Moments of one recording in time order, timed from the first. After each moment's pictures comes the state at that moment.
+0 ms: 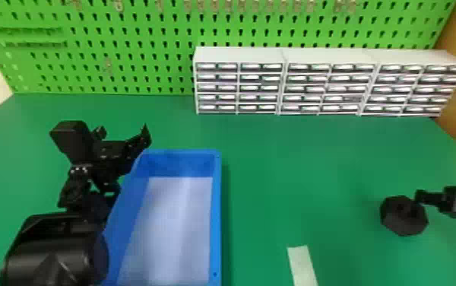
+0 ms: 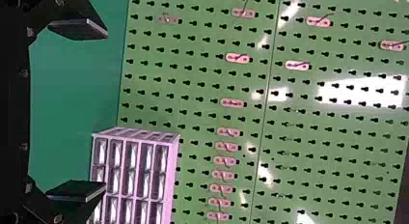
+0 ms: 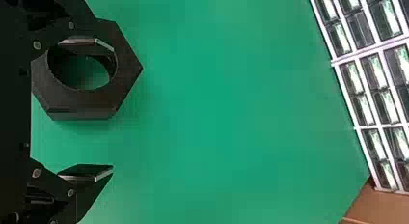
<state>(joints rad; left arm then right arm) -0.09 0.02 0.09 -1.61 0.13 0.06 -0.13 -0.35 -0.21 -0.45 -1.62 -0.01 1.39 0.23</state>
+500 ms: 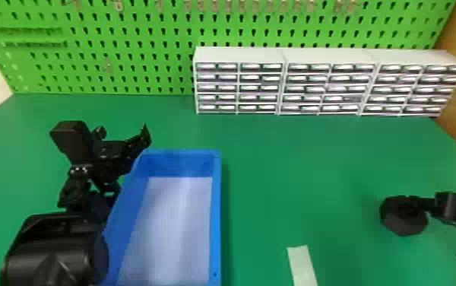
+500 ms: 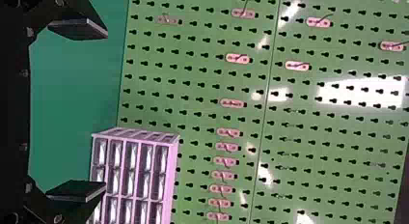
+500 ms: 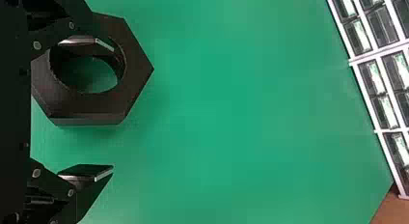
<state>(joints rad) -0.09 0.02 0.09 -1.61 0.13 0.06 -0.13 -0.35 -0.20 -0.45 -1.56 -0.01 1.36 0.23</state>
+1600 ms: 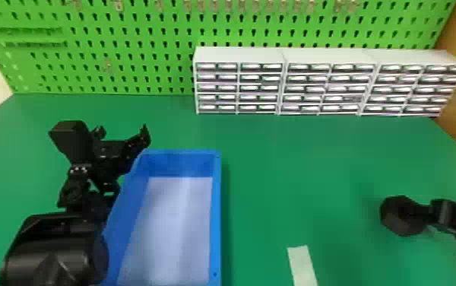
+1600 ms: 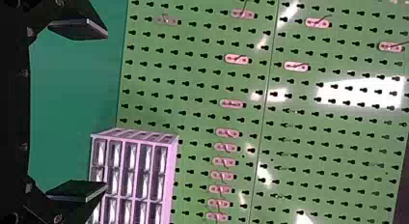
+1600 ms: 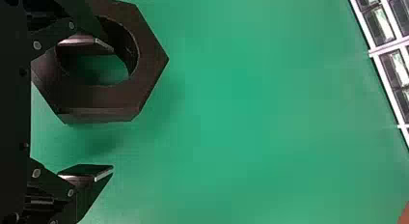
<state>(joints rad) -0.09 0.02 0.09 -1.61 0.13 0.06 -0.13 -0.34 -0.19 -0.46 -1.51 0.01 1.33 0.23</state>
